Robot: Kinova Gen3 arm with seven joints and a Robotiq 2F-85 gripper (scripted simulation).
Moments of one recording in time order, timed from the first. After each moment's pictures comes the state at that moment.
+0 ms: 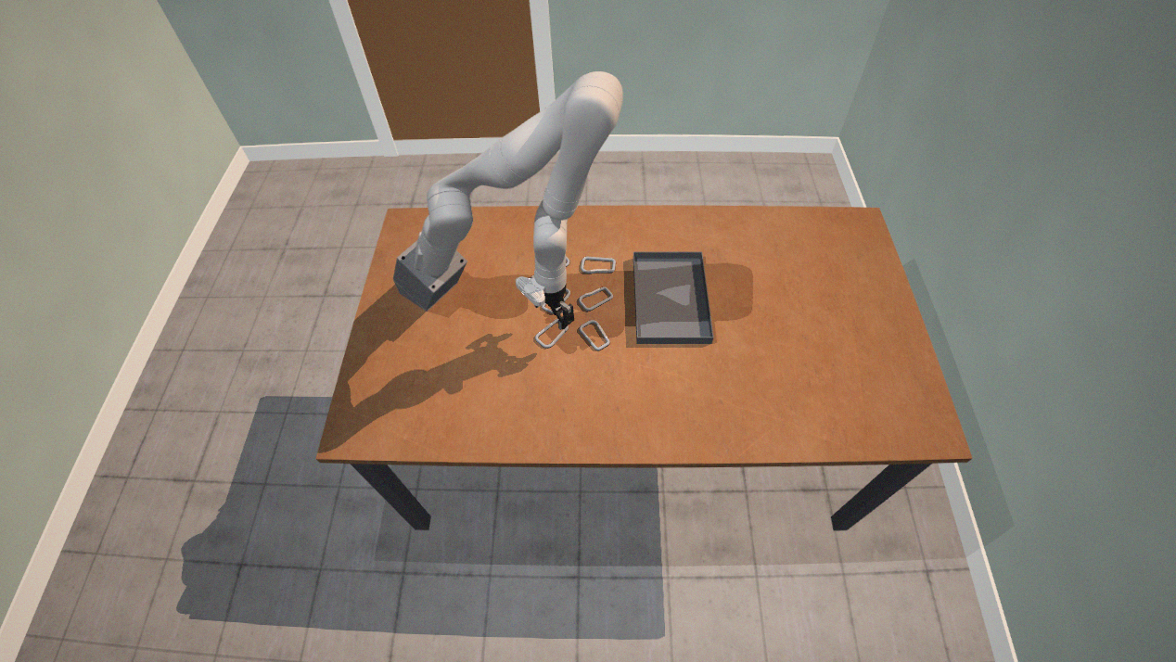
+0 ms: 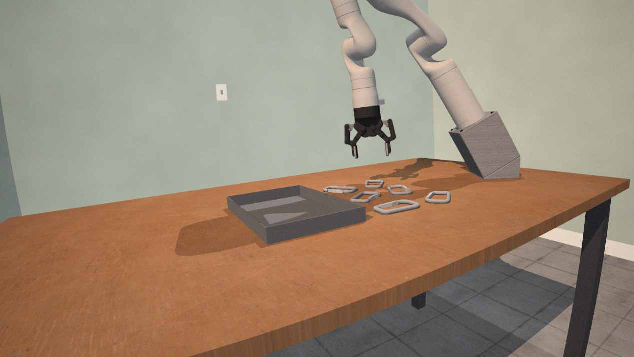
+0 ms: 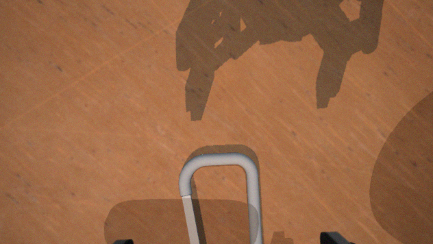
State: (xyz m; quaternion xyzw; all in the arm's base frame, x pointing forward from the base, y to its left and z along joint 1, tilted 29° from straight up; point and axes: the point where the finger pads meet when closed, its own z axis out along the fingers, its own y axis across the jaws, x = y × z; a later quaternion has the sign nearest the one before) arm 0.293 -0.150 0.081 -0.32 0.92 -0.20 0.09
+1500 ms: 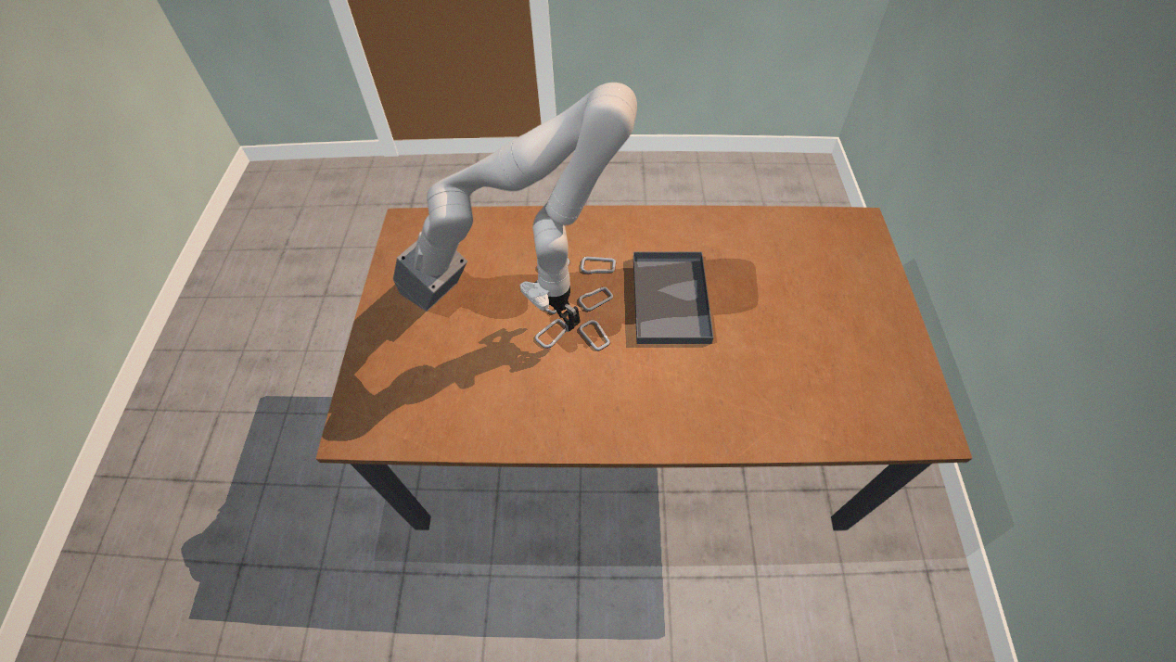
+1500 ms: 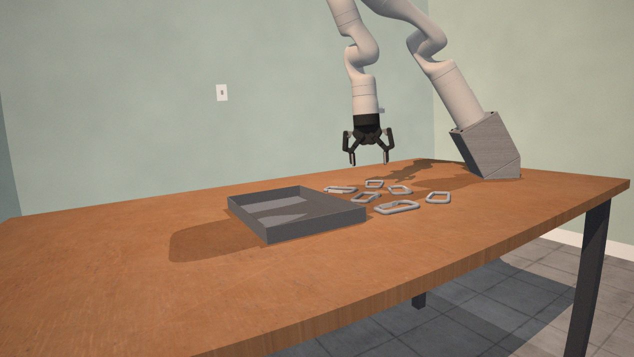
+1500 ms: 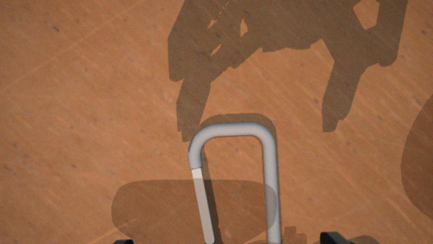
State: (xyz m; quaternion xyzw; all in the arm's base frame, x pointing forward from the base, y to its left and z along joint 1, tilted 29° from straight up) arm 0.317 -0.150 0.066 -0.33 0.91 -0.20 0.12
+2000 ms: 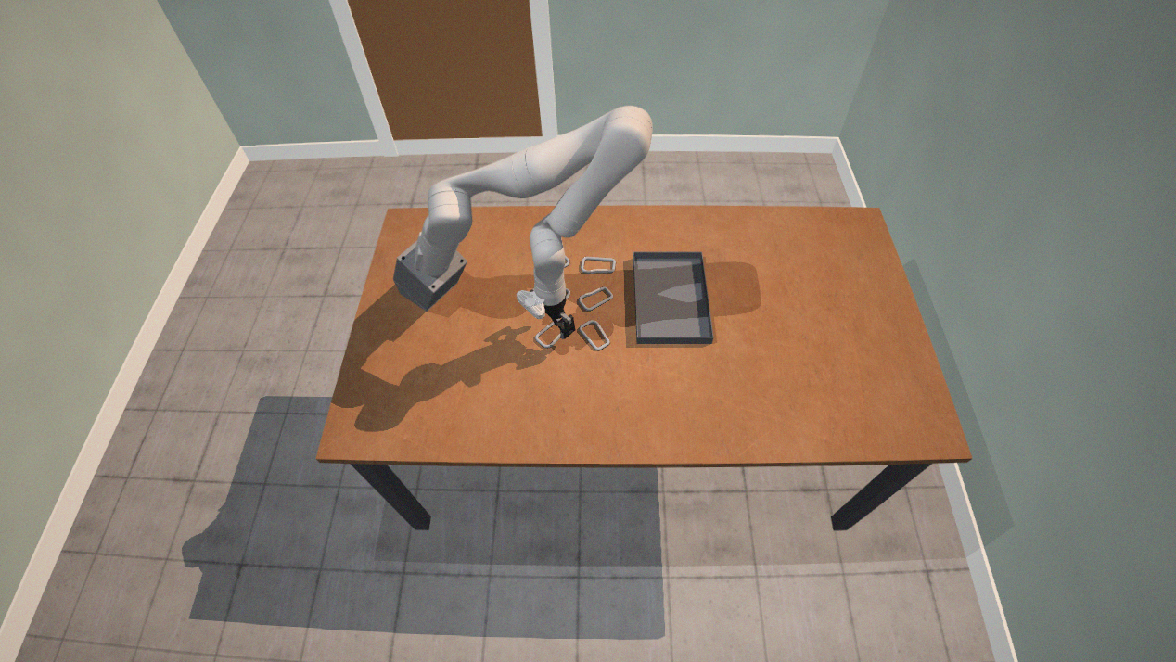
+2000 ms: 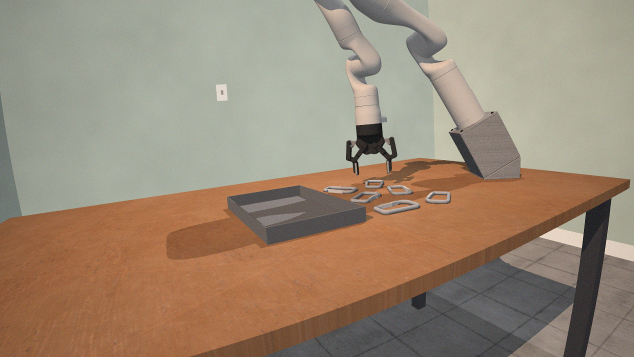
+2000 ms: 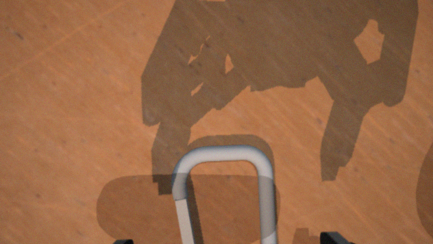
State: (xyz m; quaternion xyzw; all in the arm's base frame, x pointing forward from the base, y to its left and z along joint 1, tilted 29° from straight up) arm 0.314 -0.162 0.037 -0.33 0.92 -0.20 0.11
